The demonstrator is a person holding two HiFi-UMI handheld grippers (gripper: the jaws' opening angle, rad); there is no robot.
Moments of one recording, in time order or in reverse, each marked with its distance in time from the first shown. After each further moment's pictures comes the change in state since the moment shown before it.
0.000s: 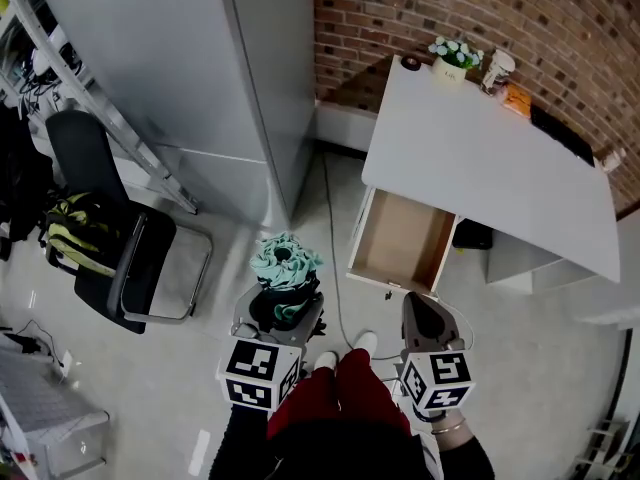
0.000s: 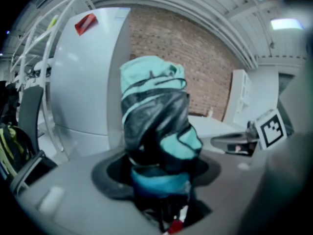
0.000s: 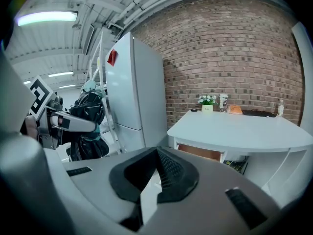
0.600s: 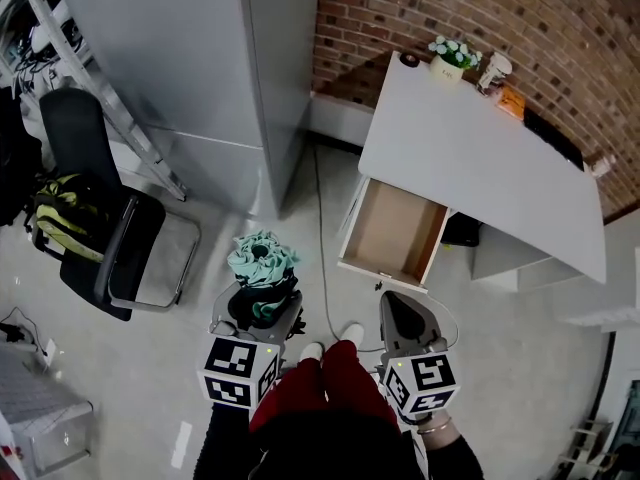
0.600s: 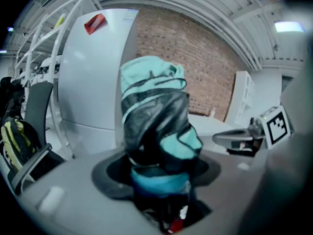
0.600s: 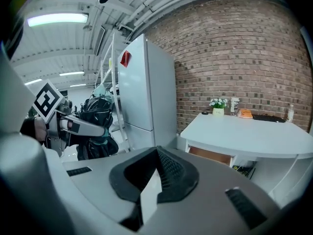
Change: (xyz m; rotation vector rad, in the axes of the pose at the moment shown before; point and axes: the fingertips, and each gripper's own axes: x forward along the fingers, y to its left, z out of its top) left arm -0.033 0.021 -0.024 -0.033 0.016 0.027; right arm -0.011 0.053 0.002 -0.060 -0.021 0.093
